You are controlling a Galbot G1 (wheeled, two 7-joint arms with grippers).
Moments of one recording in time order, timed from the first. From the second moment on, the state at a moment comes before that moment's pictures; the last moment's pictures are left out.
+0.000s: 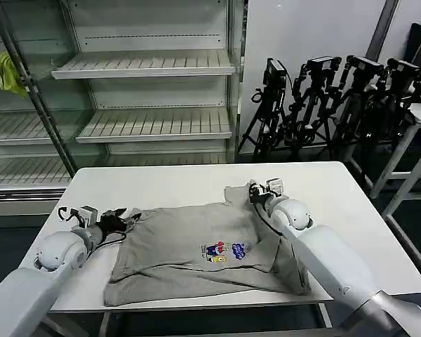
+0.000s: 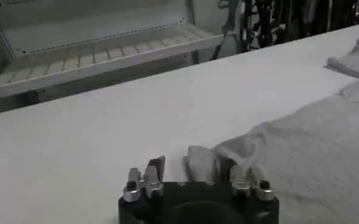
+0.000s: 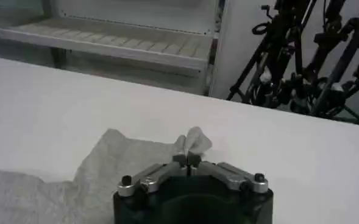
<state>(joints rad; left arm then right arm) 0.80 -0.75 -0.15 -1.58 -0.71 0.55 0.08 -0.39 1.10 -0.22 1.30 0.75 -0.52 0.21</state>
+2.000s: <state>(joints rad) 0.80 -0.78 -0.17 -1.57 -0.71 0.54 0.09 -0.42 1.09 -0.22 1.32 0.73 -0.51 0.21</state>
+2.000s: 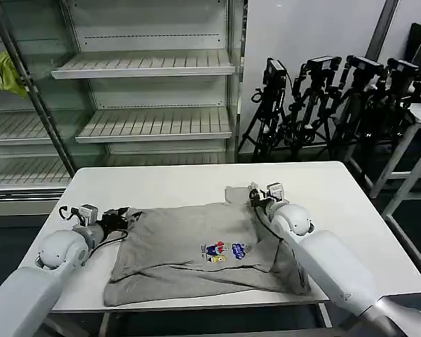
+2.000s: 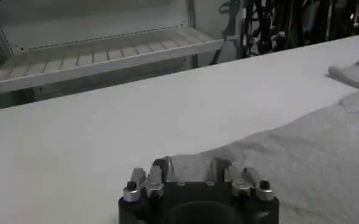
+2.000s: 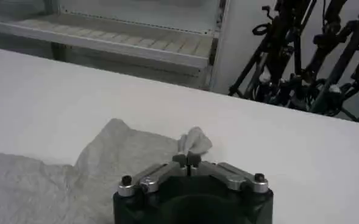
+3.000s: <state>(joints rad) 0.84 -0.78 -0.22 -1.61 -0.71 0.52 0.10 -0.44 1.07 -0.20 1.37 0.72 -0.48 0.22</state>
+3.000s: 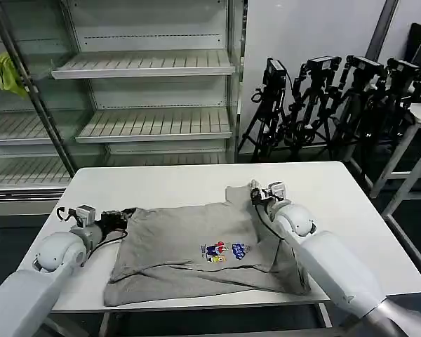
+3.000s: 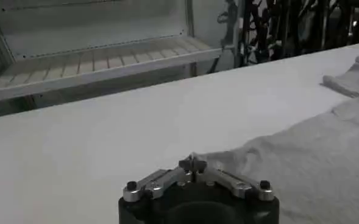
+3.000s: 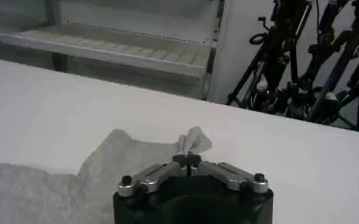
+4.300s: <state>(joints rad) 1.26 -0.57 -0.56 -2.03 -0.83 0.53 0.04 -0.89 0.73 0.13 1.93 0.79 -0.41 0.23</state>
